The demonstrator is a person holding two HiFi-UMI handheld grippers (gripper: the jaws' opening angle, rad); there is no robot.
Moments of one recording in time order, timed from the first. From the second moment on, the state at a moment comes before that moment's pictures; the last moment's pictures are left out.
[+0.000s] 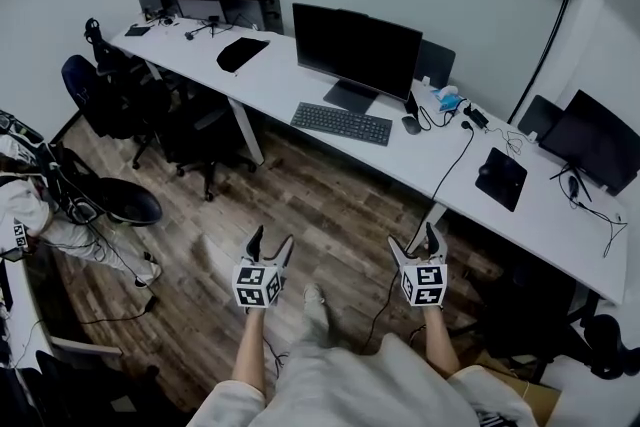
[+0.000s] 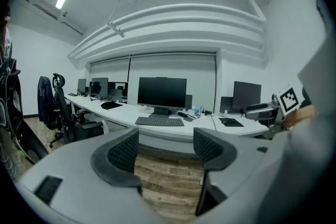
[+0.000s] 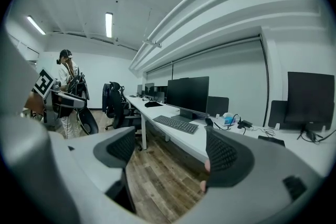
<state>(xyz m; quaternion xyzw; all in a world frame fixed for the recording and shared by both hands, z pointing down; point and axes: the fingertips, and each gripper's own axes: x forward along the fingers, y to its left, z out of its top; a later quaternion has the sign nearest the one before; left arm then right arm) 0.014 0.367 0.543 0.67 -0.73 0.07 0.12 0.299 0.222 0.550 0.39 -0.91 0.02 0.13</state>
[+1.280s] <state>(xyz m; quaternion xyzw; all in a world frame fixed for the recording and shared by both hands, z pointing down) -0.161 0.138 0.541 0.70 -0.70 0.07 0.13 0.132 0.017 0.538 0.42 -0.89 0.02 0.15</state>
